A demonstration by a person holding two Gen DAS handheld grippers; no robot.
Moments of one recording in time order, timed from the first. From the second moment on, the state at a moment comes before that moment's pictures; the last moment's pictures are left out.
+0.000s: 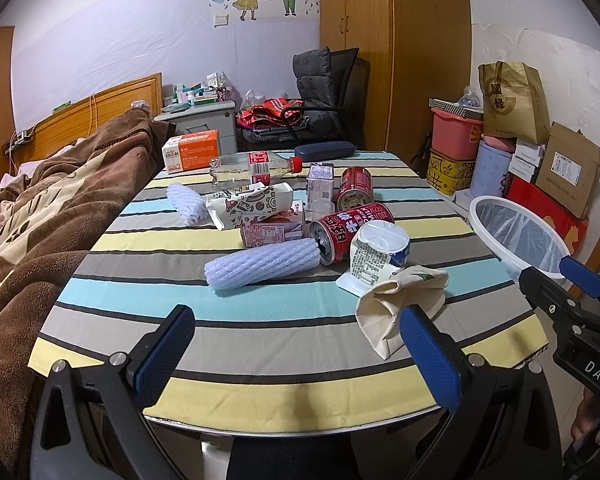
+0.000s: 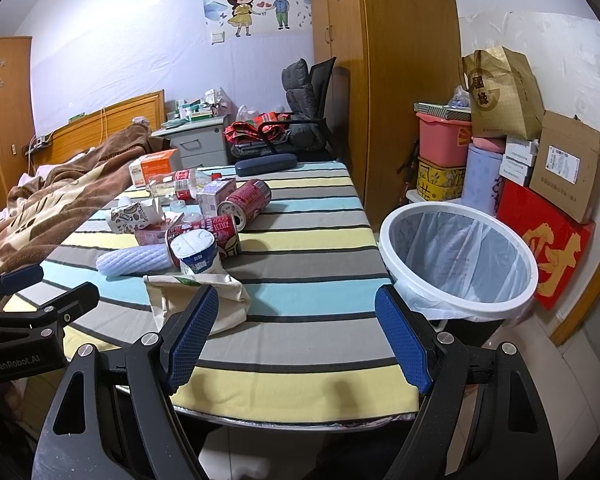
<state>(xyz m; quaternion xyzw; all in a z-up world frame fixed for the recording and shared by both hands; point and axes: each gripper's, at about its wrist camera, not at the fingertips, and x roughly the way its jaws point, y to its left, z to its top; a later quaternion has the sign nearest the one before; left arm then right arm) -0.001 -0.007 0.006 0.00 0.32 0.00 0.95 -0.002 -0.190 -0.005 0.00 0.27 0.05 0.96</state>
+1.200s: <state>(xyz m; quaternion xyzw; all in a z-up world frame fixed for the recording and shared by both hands) 0.081 0.055 -0.024 0.03 0.37 -0.07 0.93 0.033 -0.148 -0.032 -0.02 0.30 0.12 0.94</state>
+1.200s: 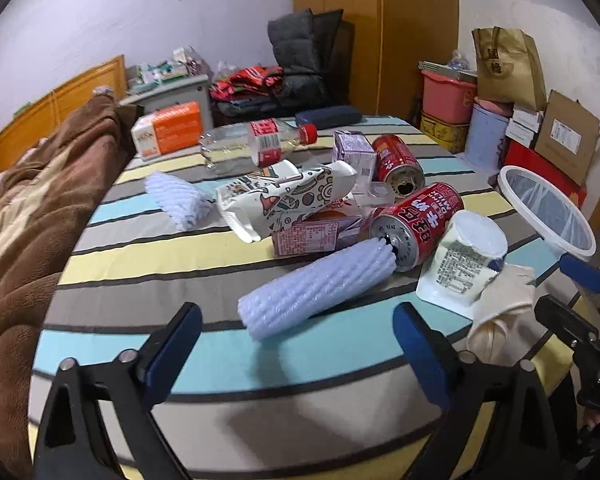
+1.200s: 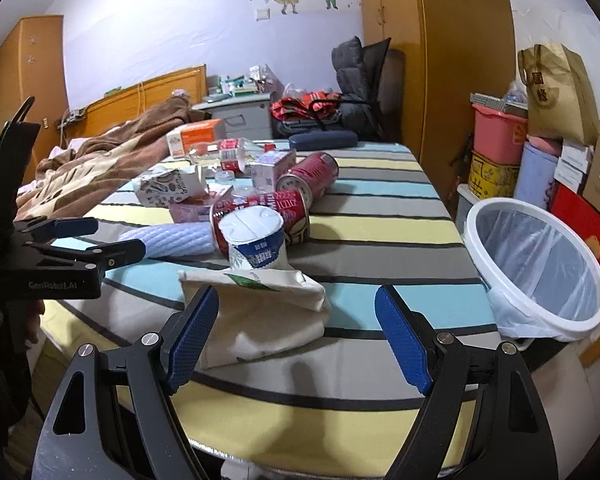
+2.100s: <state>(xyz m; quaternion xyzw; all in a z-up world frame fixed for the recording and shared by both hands) 0.119 0.043 -0.047 0.05 0.43 -0.18 0.88 0.054 -0.163 -0.050 0.05 0.36 0.13 0.92</state>
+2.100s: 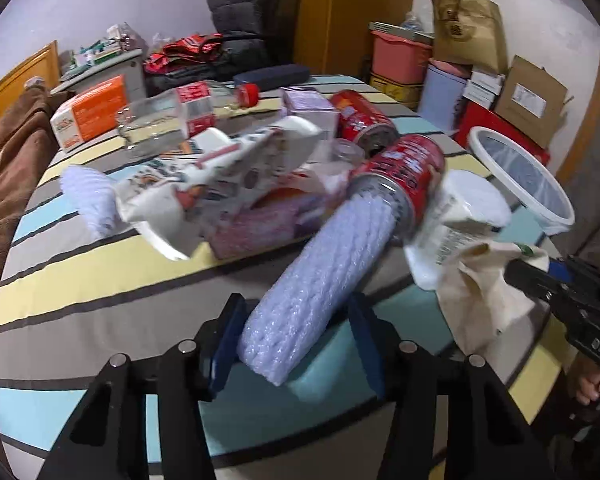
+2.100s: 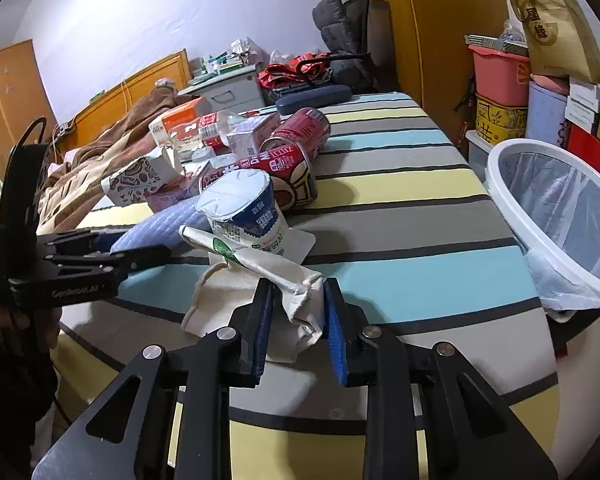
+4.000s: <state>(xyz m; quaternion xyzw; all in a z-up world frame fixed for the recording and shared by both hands) 0.117 -0.126 0.038 0.04 0.35 -0.30 0.89 0.048 -0.310 0.005 0.12 0.26 -0.04 0.96</state>
